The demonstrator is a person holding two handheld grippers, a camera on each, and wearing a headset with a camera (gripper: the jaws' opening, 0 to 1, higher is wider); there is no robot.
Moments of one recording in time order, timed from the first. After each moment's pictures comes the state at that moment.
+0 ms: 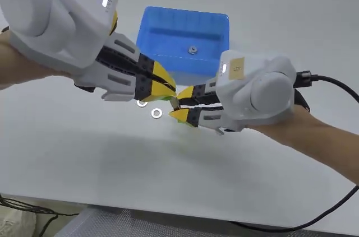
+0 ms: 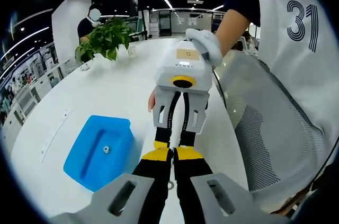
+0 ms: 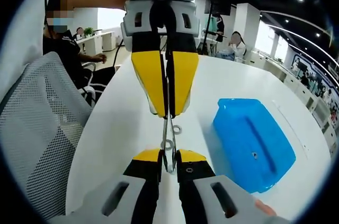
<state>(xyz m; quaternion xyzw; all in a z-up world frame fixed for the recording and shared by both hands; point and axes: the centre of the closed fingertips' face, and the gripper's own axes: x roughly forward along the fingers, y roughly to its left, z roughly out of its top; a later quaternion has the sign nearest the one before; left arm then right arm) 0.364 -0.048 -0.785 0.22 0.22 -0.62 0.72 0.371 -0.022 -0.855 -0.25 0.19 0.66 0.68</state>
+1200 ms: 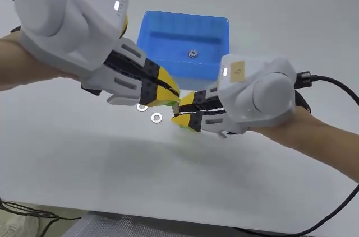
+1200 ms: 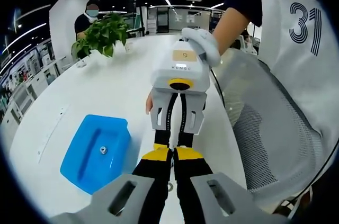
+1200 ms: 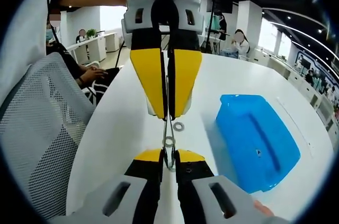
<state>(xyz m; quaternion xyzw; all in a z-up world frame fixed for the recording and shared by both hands) 0.367 -0.053 -0.788 0.22 0.24 -0.63 0.71 0.370 -0.025 -0.859 -0.24 0.20 0.67 0.67</state>
